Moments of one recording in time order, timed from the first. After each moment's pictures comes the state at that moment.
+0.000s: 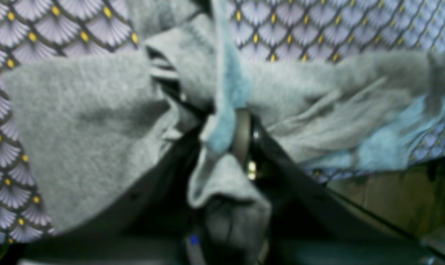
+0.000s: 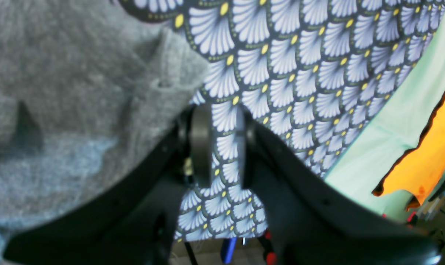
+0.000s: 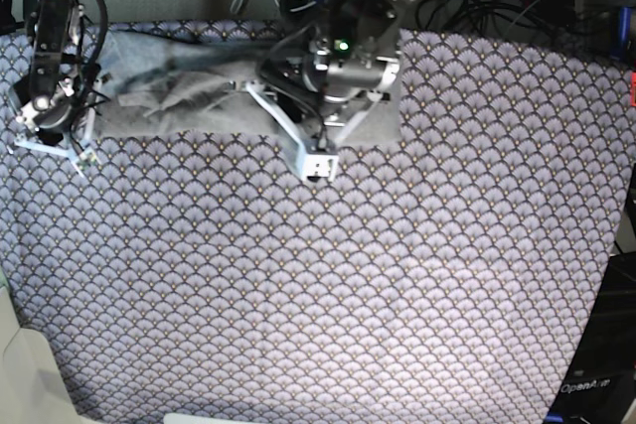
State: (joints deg) left arm 9.9 7.6 30.9 113.3 2.8 20.3 73.7; right arm -9.3 17.2 17.8 95.8 -16.8 39.9 -56.4
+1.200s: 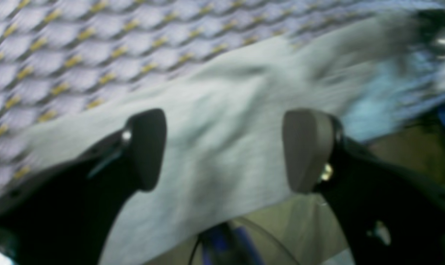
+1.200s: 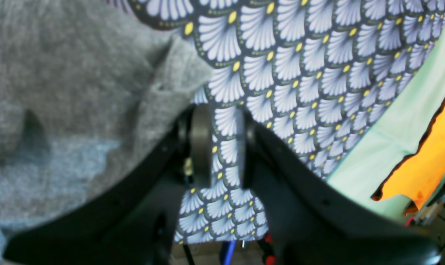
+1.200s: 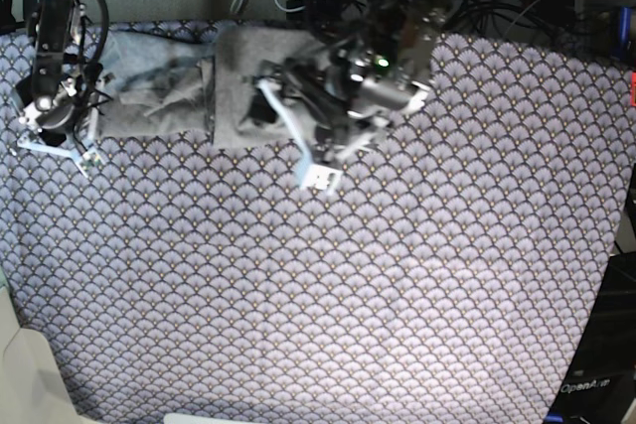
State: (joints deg) left arm 6.8 1.2 25.1 114.3 -10.2 7.6 72.9; right arm -9.3 17.8 16.7 95.9 -16.5 39.9 -56.4
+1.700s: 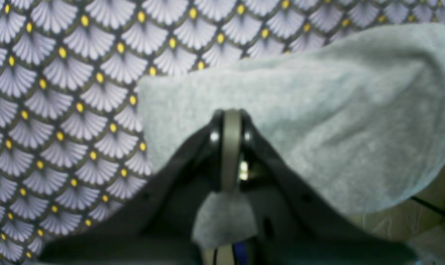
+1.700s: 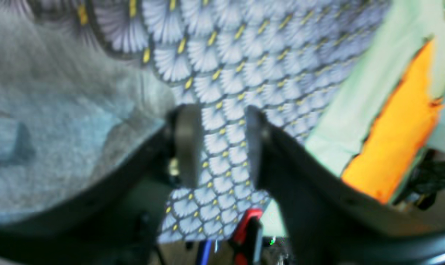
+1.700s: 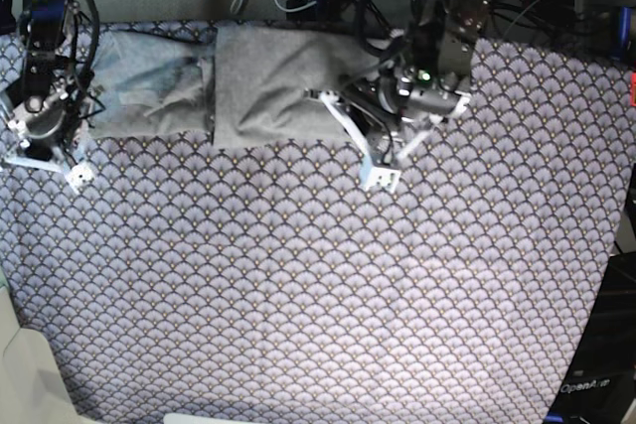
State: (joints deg) left arm 7.7 -2.9 17.8 110.4 -10.1 7.5 72.4; right arm -10.0 18.6 17.2 105.0 -16.6 40.0 -56.6
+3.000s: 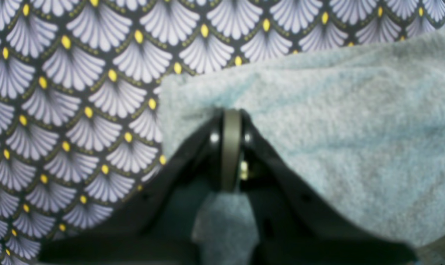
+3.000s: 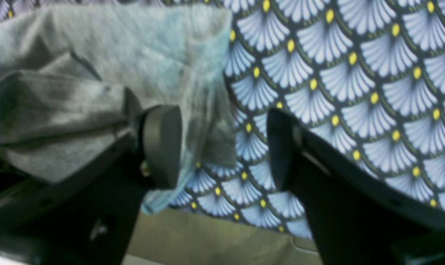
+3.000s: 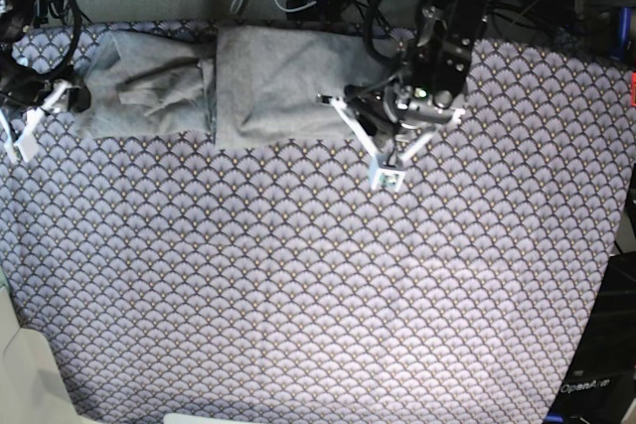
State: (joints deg) left arm 5.1 -4.6 17.5 101.1 -10.3 7.5 68.1; right arm -8.8 19.9 40.2 89.5 37.7 39.9 -80.3
